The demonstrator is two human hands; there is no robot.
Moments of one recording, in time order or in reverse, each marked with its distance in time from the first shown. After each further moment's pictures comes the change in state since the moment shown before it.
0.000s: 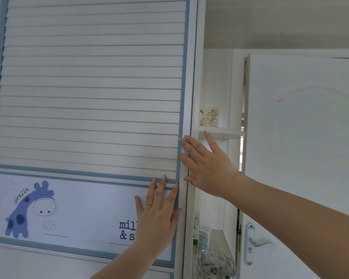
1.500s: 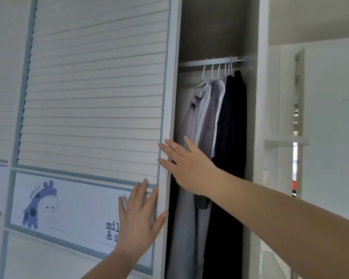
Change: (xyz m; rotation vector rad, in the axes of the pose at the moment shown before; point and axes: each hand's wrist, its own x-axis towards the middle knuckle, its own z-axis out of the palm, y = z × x) left_hand -0.004 -0.173 0.000 0.074 0.205 -0.161; right_hand 0.145 -0.089 -0.034 0.139 0.181 -0.160
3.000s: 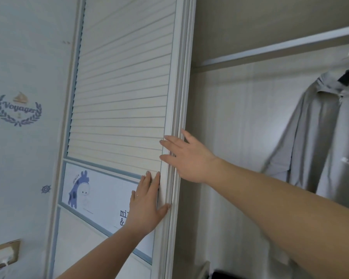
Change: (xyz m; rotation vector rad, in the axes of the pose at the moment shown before) left_hand 0.064 -0.358 -0.014 0.008 -0.057 -0.291; right_hand 0.334 -0.171 -0.039 0.081 0.270 -0.176
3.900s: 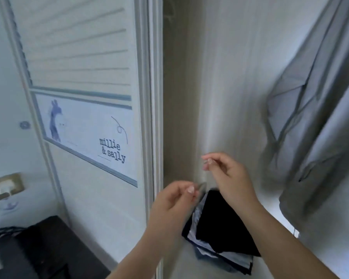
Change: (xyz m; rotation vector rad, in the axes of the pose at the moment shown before) left_hand -0.149 0.095 0.060 -1.171 -0.236 -0.373; right_hand -0.178 -0.148 0.122 1.750 0.310 0.995
